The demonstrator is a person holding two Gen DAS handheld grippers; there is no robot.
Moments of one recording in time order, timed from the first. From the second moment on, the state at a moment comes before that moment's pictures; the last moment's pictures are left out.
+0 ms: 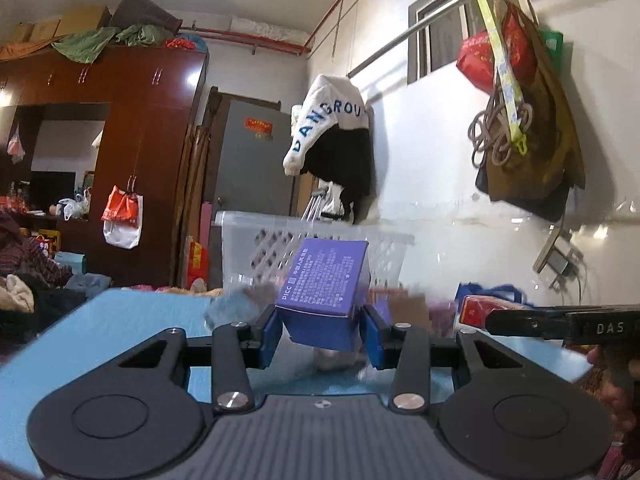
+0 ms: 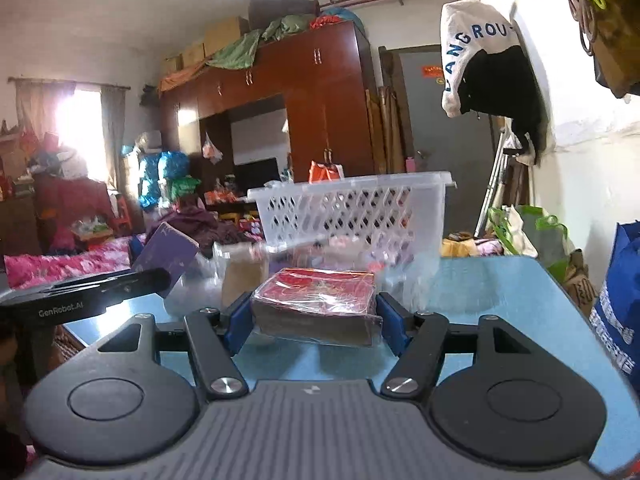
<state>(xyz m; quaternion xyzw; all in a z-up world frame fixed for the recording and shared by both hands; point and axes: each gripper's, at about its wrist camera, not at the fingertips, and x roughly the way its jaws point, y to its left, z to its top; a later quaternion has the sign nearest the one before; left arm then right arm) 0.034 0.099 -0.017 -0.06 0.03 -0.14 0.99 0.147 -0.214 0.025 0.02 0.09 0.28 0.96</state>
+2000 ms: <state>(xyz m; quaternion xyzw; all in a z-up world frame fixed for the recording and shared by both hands) 0.107 0.113 0.000 -0.02 0.14 -0.09 0.99 0.208 -0.195 0.021 -0.02 0.15 0.33 0.93</state>
